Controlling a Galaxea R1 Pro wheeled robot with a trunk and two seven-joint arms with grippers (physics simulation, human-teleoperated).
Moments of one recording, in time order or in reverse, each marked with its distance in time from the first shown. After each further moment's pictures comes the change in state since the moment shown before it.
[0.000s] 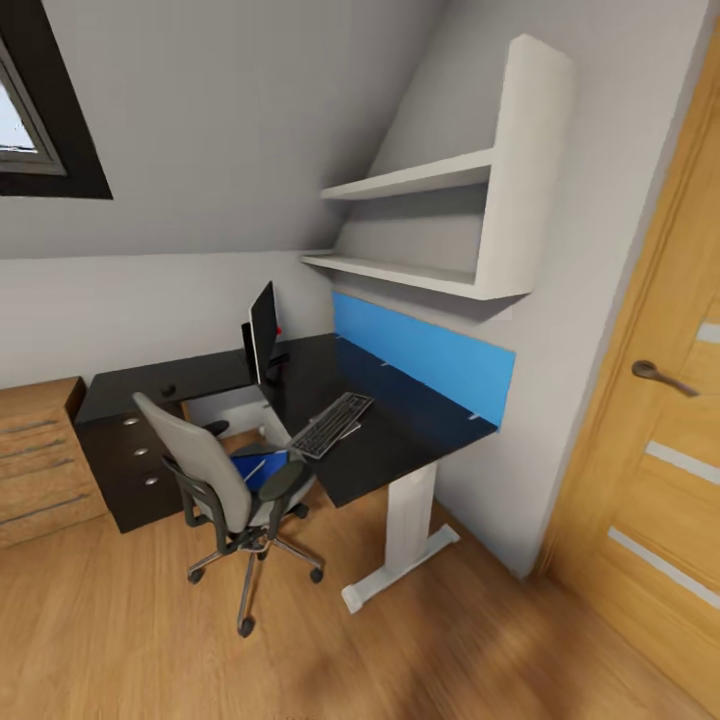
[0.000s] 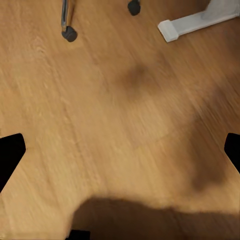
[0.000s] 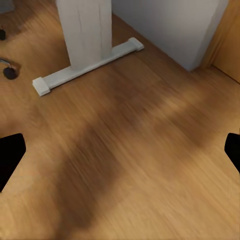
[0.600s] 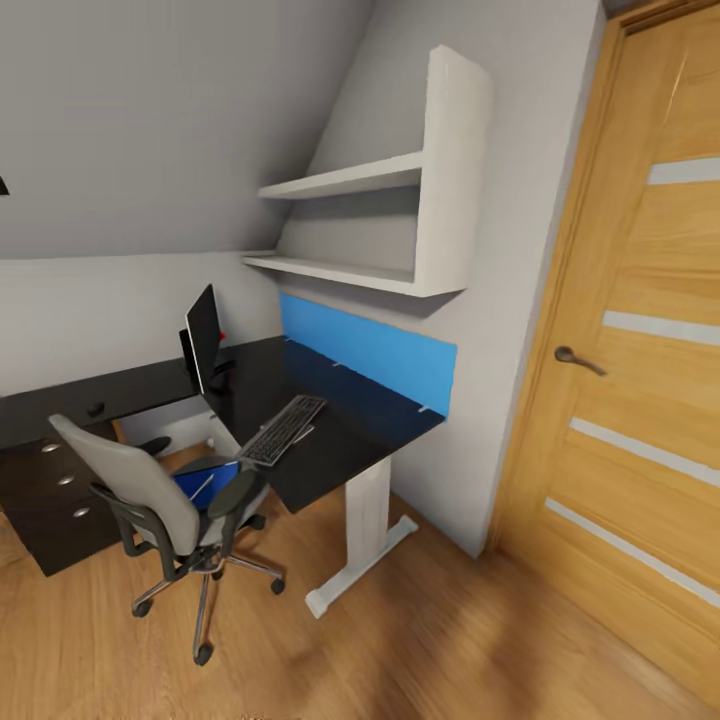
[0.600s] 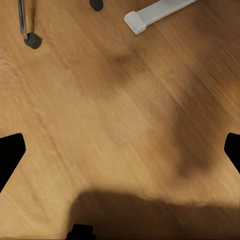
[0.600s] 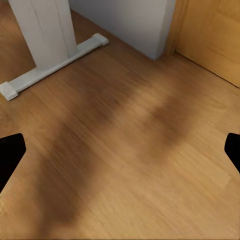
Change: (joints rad) left arm 0.000 0.005 -0.002 0.013 -0.003 0.006 -0.002; right arm 0.000 0.000 0.000 0.000 0.000 -0.001 0.000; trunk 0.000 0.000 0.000
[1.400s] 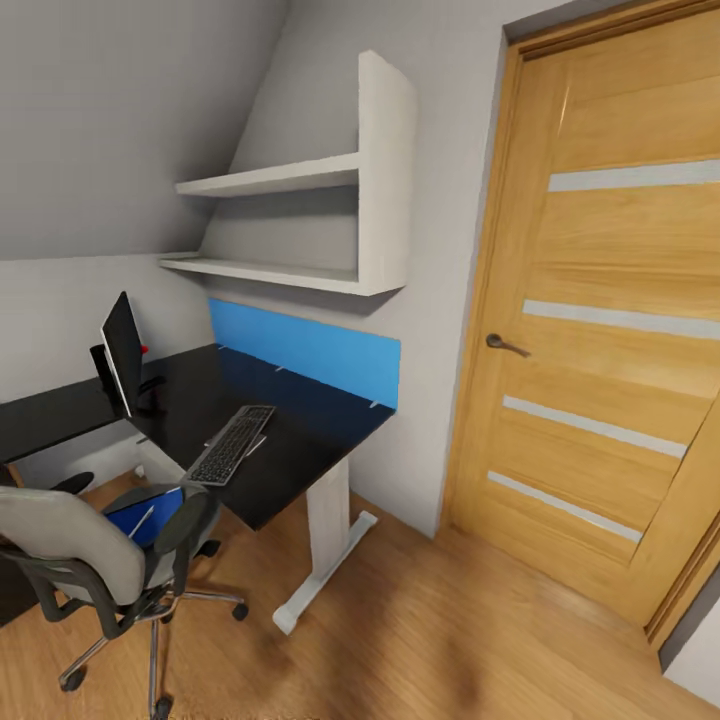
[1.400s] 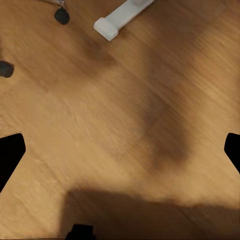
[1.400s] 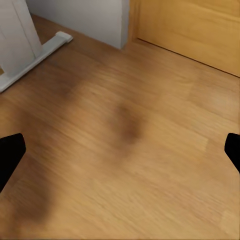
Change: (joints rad) left arm 0.000 0.000 0.000 0.000 0.000 0.000 0.000; right arm 0.000 0.000 0.000 0.000 0.000 0.000 0.000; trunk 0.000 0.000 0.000
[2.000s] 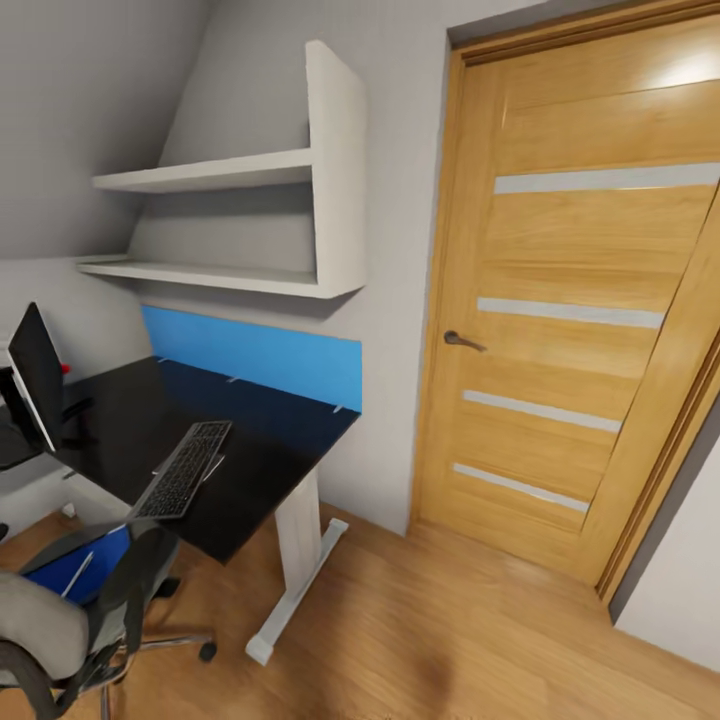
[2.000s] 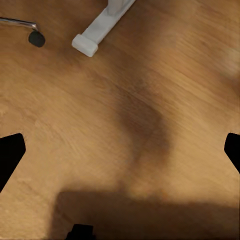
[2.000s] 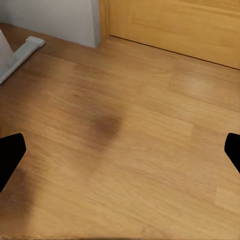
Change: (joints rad) left arm 0.000 0.000 0.000 0.000 0.000 0.000 0.000; right arm 0.000 0.000 0.000 0.000 0.000 0.001 0.000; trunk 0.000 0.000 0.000
